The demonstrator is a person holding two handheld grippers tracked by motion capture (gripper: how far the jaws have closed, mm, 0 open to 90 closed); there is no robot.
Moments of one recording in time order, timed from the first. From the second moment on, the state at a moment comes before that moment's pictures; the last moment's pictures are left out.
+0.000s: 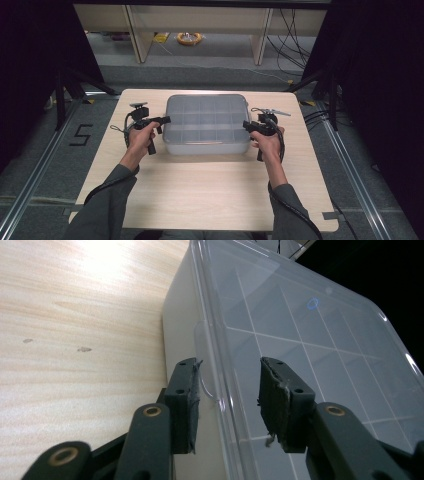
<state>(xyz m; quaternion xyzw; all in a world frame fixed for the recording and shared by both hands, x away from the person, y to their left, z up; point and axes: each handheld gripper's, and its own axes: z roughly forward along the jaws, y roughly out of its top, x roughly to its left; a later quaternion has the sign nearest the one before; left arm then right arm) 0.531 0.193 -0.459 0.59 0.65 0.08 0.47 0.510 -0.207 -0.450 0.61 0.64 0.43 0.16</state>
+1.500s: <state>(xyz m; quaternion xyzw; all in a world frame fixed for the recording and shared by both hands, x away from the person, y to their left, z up) 0.537 0.194 -0.457 0.57 0.66 0.09 0.47 0.517 -0.206 -0.458 0.60 0.63 0.46 0.17</state>
